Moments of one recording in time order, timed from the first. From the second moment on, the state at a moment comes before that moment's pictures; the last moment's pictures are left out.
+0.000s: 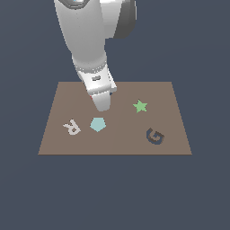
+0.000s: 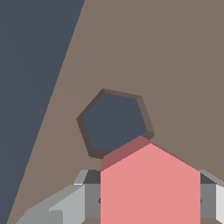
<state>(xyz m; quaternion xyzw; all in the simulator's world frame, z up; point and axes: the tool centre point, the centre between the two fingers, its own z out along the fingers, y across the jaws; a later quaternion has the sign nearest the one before) -0.068 -0.066 0.039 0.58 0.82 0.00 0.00</state>
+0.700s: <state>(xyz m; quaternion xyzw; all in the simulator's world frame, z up) -0.093 -0.039 0.040 0.45 0.89 0.00 0.00</state>
